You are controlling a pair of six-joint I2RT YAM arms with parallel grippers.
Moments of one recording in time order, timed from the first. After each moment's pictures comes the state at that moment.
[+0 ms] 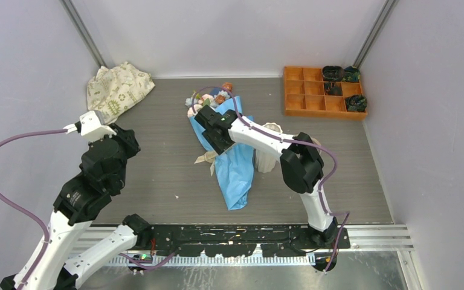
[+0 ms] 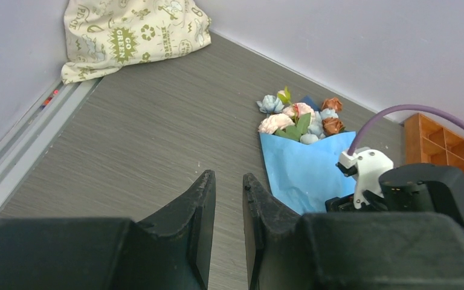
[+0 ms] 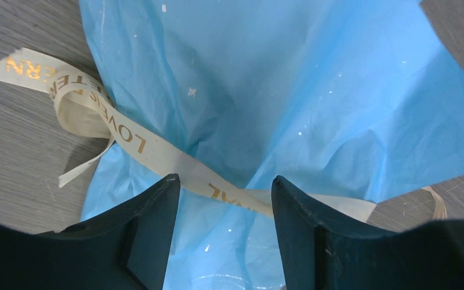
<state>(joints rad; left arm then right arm) -0.61 0.66 1.11 -0.72 -0.80 -0.55 0.87 2.07 1.80 -0.89 0.35 0.11</state>
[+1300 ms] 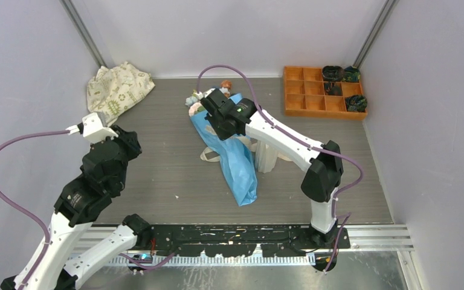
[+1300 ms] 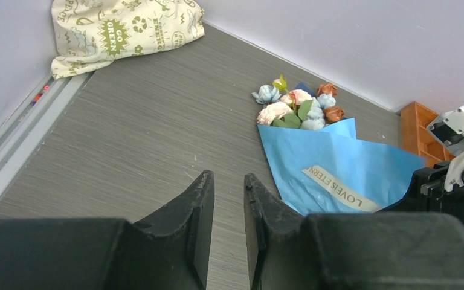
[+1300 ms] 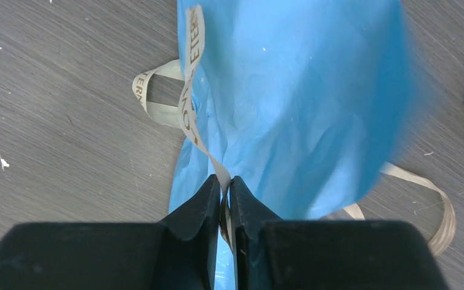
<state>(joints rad) -0.61 0.65 1.09 -0.72 -0.77 -0.55 0.87 1.89 1.87 -0.94 0.26 0.17</state>
